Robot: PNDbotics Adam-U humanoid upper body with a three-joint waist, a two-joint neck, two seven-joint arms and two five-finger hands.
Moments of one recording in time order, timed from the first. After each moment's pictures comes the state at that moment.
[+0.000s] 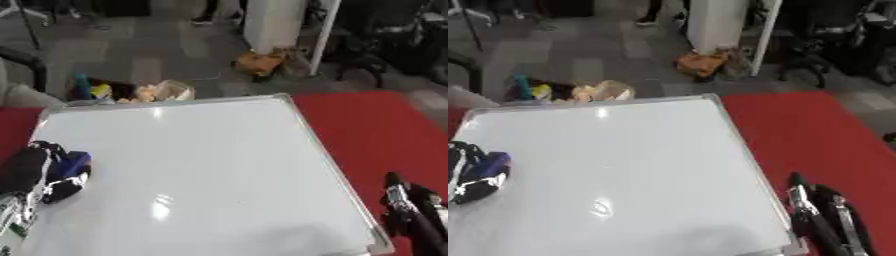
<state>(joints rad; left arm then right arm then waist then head) -0.65 0.40 -0.05 -1.16 -1.04 0.24 0.07 -0.04 -0.29 0.07 -1.96 -0.12 0.04 -0.31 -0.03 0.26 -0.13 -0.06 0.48</state>
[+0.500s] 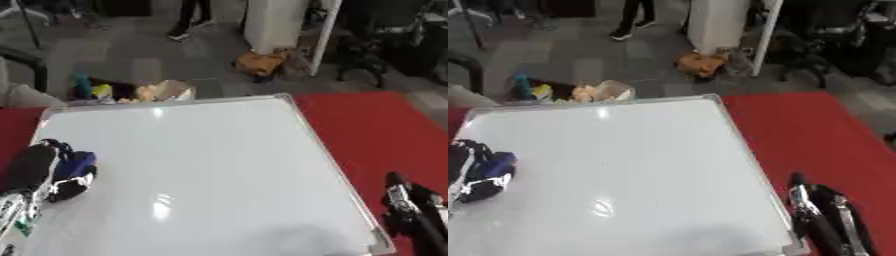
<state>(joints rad) -0.66 0.38 -0.09 -1.17 -1.07 0.17 0.03 -0.04 -0.29 0.07 -1.96 -0.12 0.04 -0.31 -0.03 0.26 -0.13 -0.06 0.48</state>
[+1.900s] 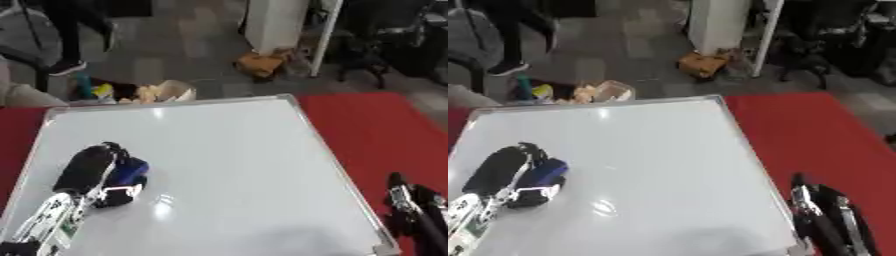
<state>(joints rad) -0.67 0.32 -0.23 -1.25 -1.09 0.06 -0.05 -0.04 -0.29 0.07 -1.96 -0.12 0.04 -0.31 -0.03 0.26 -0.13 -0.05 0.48</state>
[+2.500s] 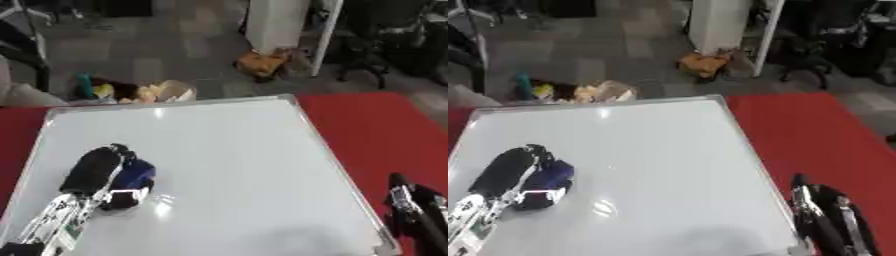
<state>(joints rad) -0.66 0.32 -0.24 -1.26 -1.09 0.07 -0.04 -0.04 -0.29 0.07 -1.96 -0.12 0.04 -0.31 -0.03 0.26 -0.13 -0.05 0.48</state>
